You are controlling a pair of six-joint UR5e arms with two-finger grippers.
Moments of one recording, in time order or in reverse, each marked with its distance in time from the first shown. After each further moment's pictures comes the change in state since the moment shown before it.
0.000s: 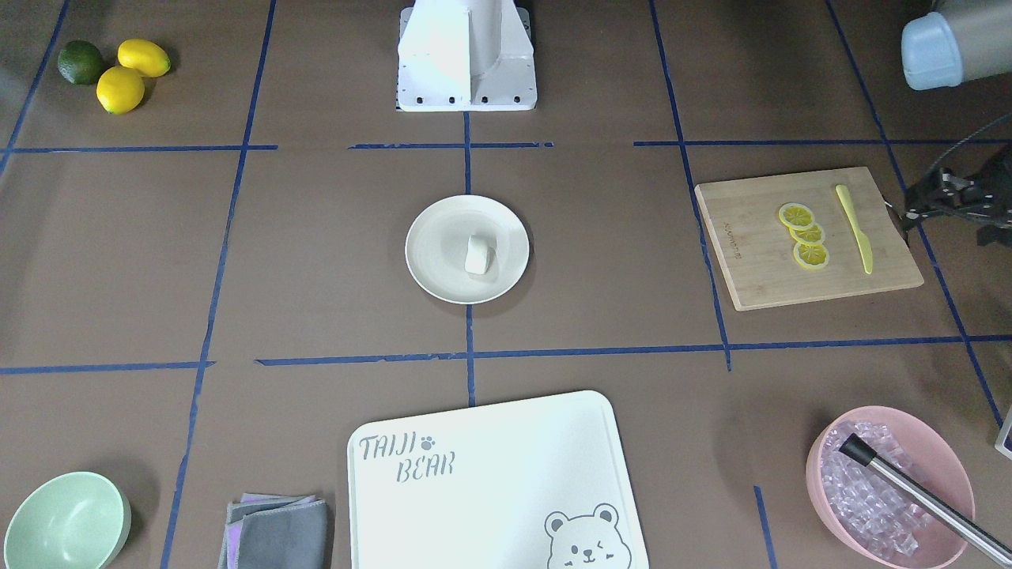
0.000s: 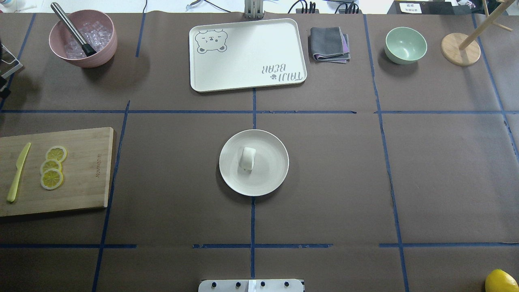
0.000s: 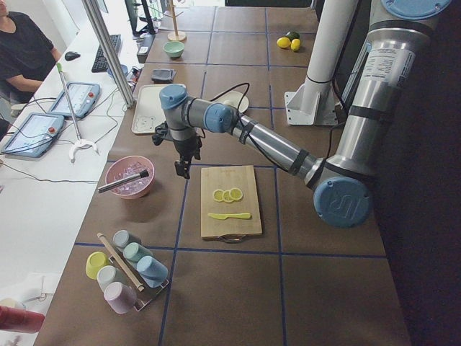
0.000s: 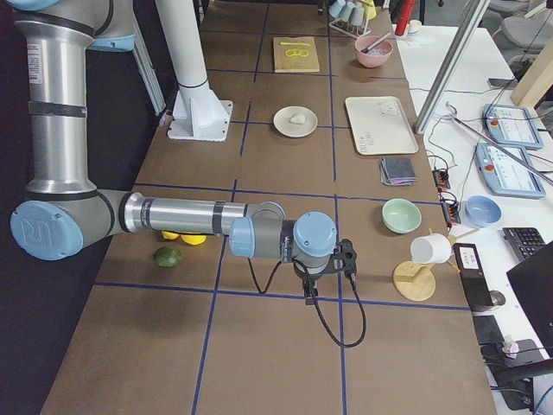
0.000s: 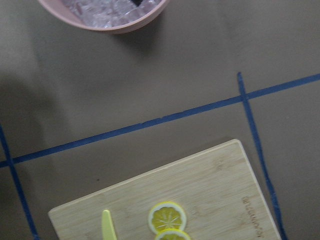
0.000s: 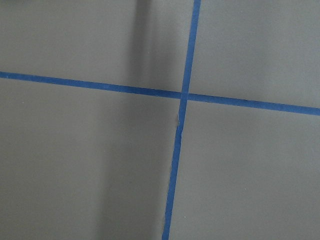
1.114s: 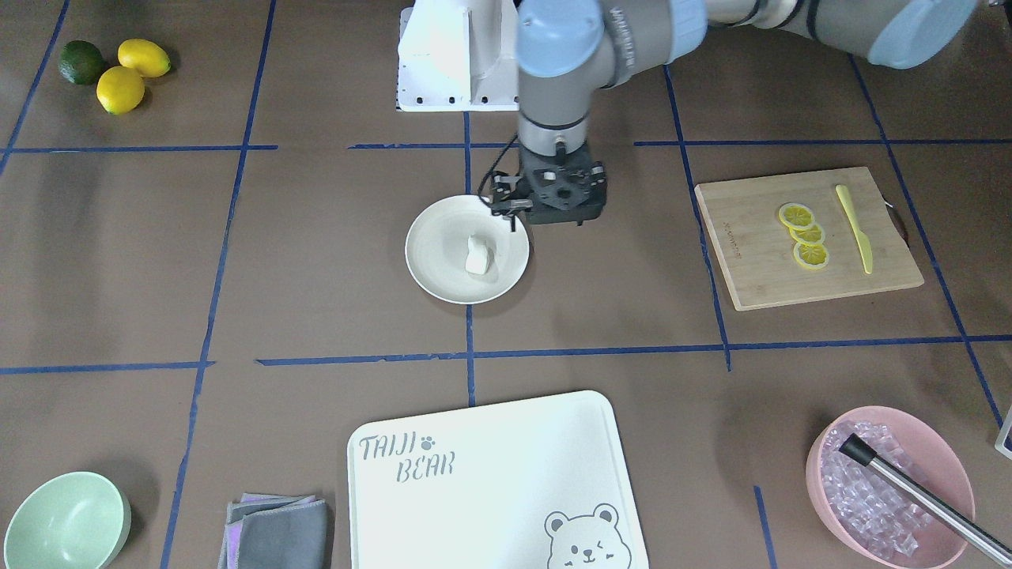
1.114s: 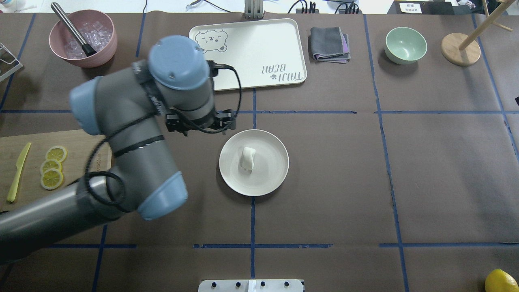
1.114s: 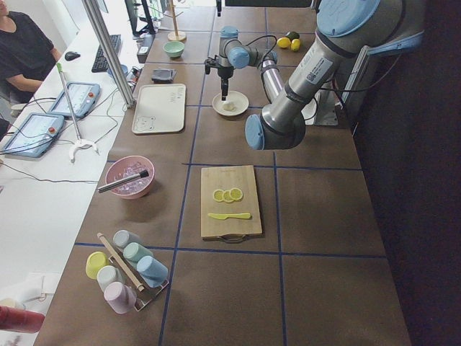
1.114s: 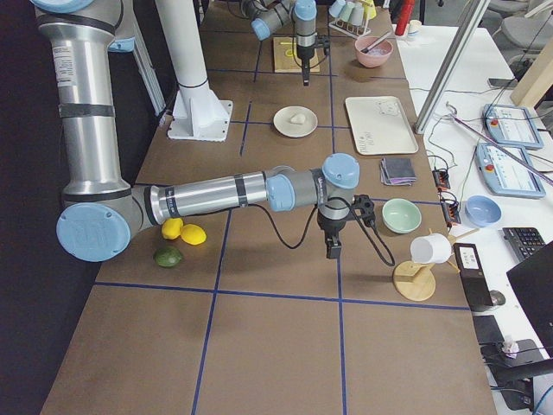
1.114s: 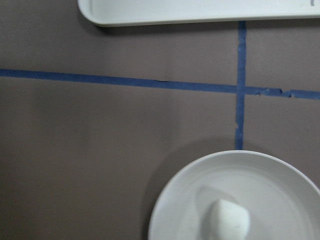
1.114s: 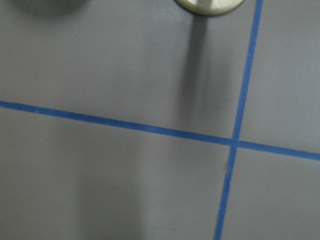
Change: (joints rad) left arm 0.662 -0.484 -0.045 -0.021 0.349 -1.118; right arm -0.181 0.104 0.061 0.000 -0.139 0.192
